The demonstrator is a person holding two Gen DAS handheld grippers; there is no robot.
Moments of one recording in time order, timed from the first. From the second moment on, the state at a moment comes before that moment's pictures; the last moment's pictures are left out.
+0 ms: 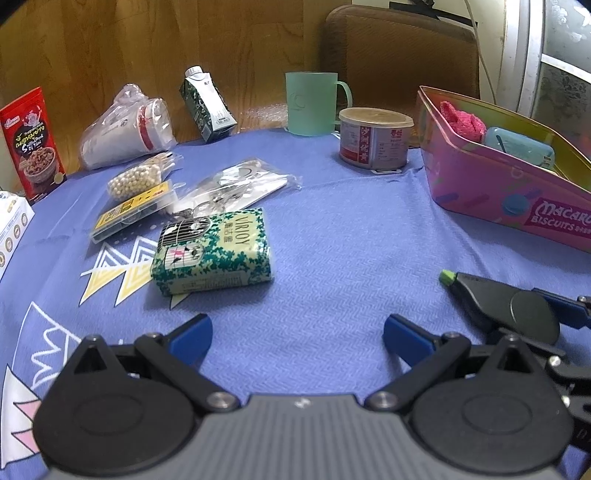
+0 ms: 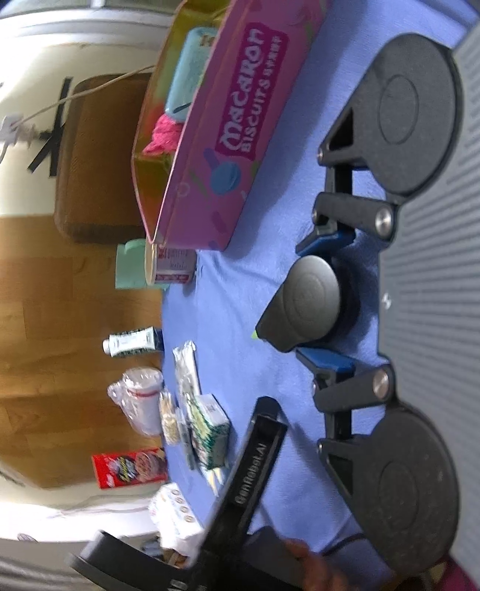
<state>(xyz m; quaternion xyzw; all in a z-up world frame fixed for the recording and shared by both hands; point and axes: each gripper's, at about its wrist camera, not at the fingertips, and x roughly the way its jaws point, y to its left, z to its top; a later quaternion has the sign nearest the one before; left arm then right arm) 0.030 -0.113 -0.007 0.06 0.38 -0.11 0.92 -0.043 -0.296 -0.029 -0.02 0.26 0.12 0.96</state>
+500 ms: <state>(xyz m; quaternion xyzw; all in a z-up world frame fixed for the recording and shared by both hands) 0.049 -0.129 0.008 -0.14 0.46 -0.31 0.82 -0.041 -0.308 -0.023 0.10 0.27 0.15 0.95</state>
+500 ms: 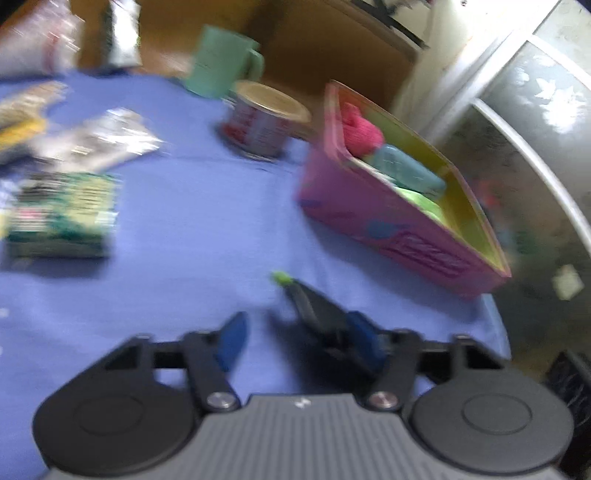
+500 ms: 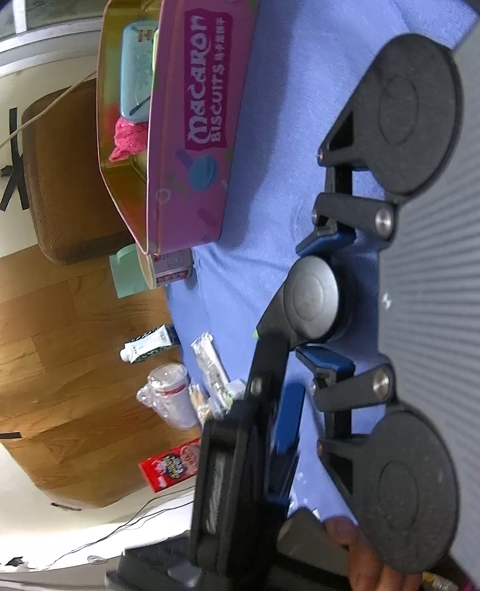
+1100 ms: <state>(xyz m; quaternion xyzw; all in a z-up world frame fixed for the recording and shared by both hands) 0.126 -0.254 0.058 -0.08 0.35 -0.36 0.86 0.026 -0.364 0.027 0.01 0.16 0.02 0.99</state>
